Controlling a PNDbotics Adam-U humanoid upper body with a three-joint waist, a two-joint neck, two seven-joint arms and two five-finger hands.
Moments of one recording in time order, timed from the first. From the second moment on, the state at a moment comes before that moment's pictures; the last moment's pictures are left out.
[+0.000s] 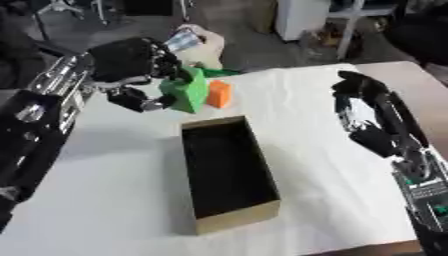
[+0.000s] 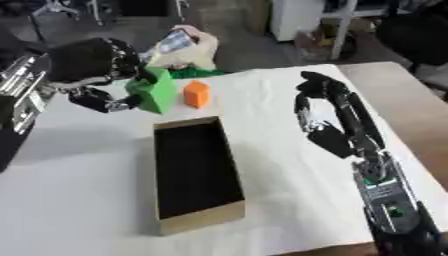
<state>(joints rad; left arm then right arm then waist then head) -1.04 0.35 -0.38 -1.03 -1.18 -0.91 0.10 -0.38 -0.27 -0.02 -1.57 0.36 -0.33 0.08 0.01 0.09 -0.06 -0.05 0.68</state>
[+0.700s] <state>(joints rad) -0.97 0.26 -0.51 -1.09 -1.03 -0.91 -0.16 -0.38 -0.27 -0.02 -1.57 0.36 -0.33 0.08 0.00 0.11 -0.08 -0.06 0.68</state>
